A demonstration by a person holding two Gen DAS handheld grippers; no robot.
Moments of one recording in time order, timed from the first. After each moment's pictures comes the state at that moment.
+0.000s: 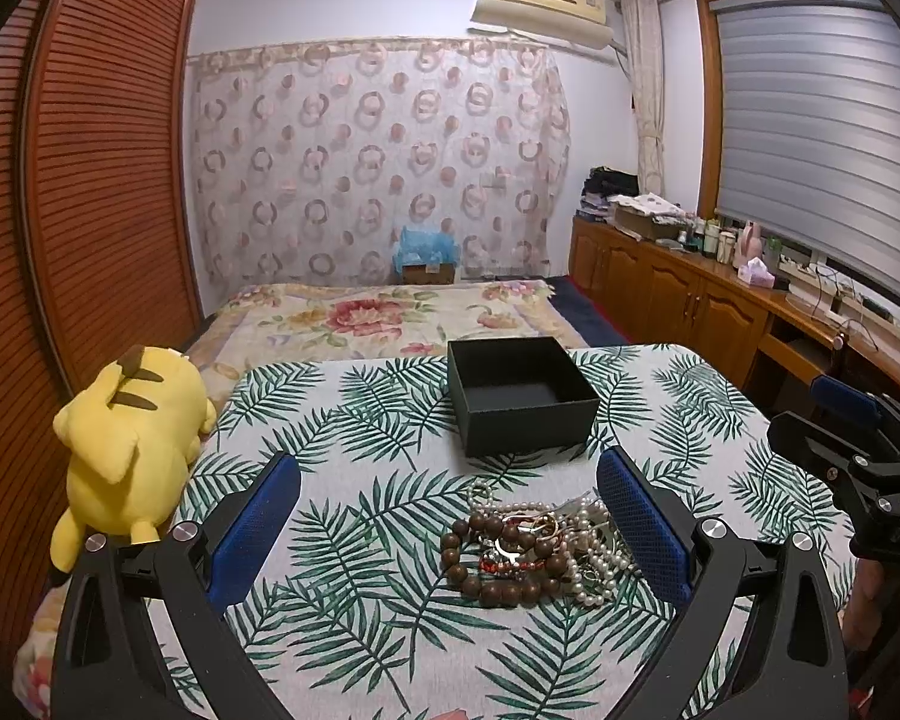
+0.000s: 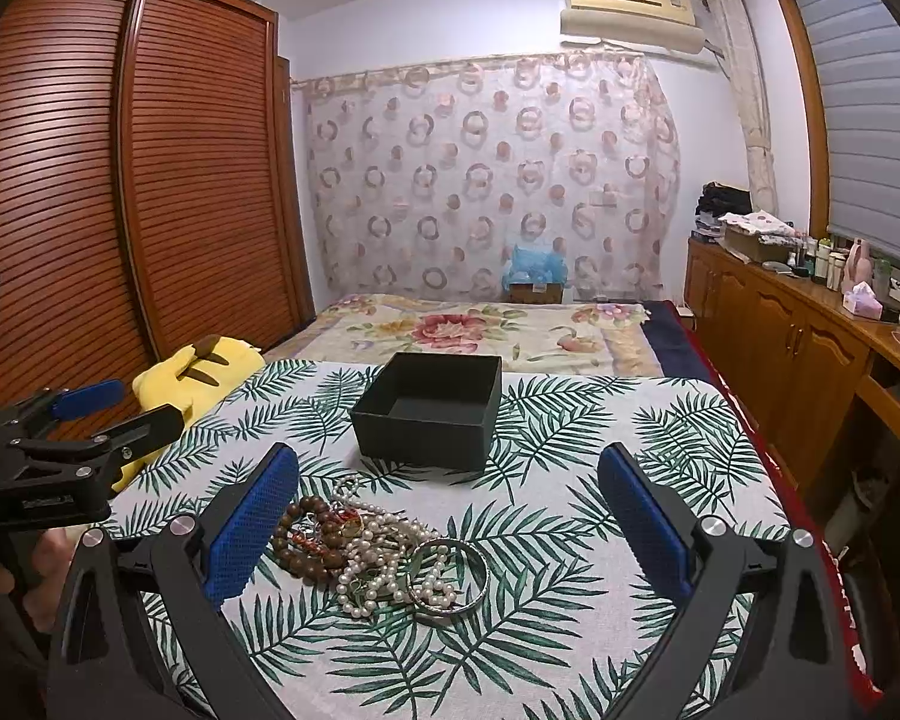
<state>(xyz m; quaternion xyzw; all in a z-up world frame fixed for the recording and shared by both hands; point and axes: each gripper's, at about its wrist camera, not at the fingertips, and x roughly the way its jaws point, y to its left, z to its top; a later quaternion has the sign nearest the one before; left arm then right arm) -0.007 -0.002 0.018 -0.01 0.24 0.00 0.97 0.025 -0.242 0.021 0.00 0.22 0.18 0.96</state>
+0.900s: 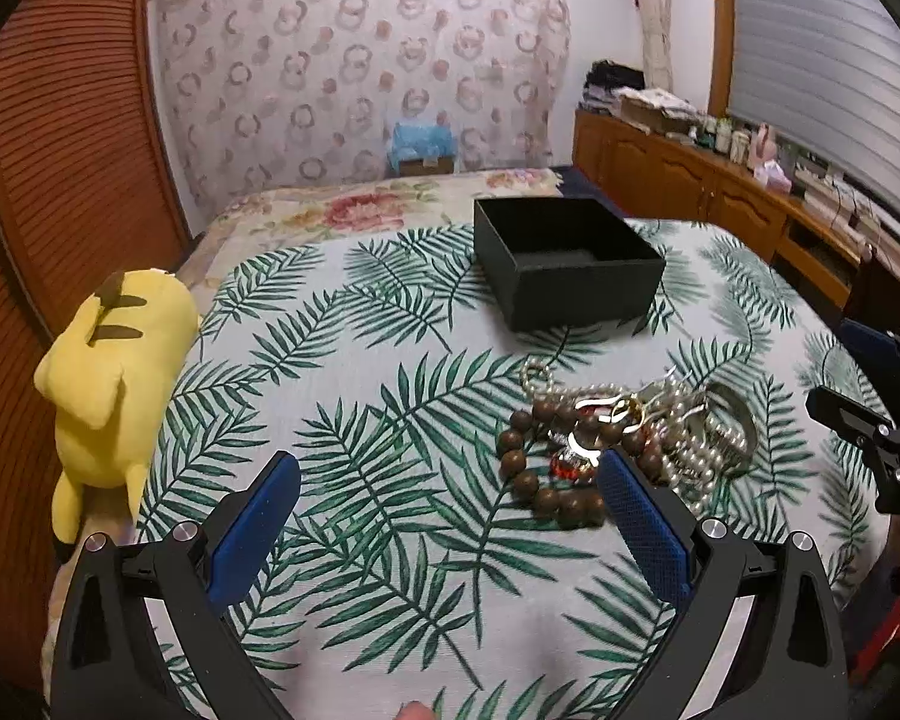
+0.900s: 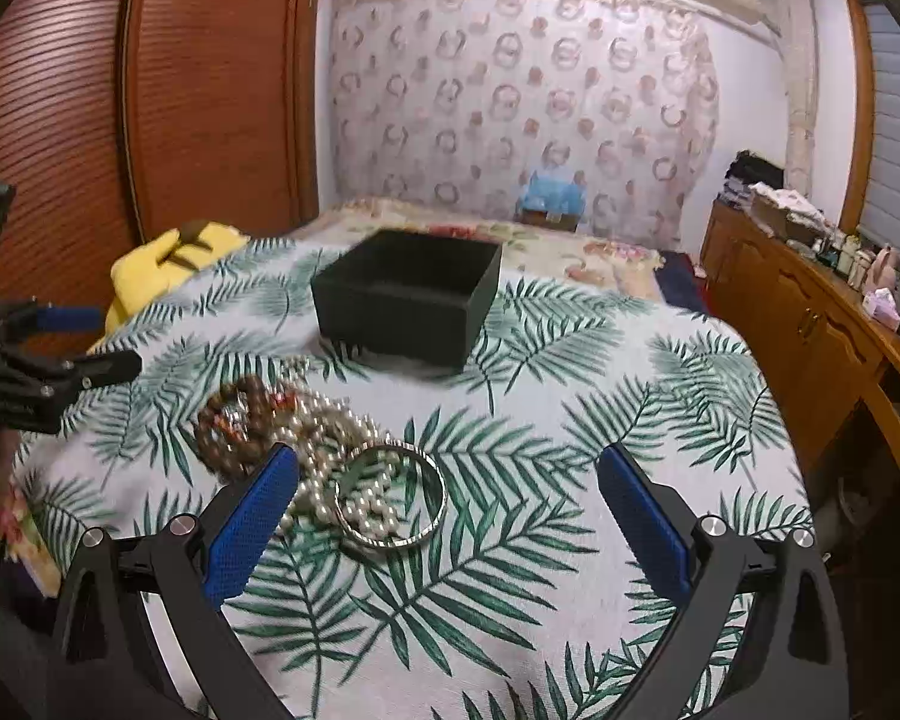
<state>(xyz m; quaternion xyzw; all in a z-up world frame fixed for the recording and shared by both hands) 0.030 0.027 -0.056 0.02 0.37 -0.02 0.93 0.068 -0.240 -0.065 -0.08 0.31 0.20 0.93</state>
